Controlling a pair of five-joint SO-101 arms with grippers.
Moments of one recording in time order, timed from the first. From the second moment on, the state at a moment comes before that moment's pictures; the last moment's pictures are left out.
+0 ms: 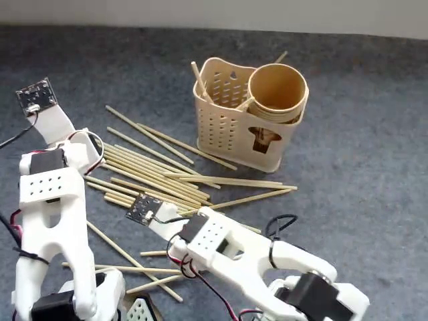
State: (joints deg) left arm -20.4 -27.9 39.3 54.0 19.9; right arm -60.2 -13.2 49.5 54.0 10.4
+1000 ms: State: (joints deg) left arm -20.4 -27.9 39.3 54.0 19.9; right arm -44.7 -34.9 46.6 60.0 21.8
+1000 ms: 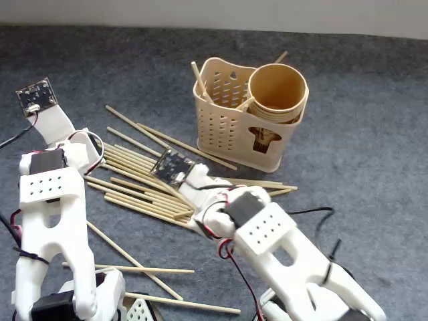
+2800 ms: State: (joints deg) left arm -20.4 -27.9 39.3 54.0 19.9; right arm -19.7 -23.9 18.3 21.1 4.3
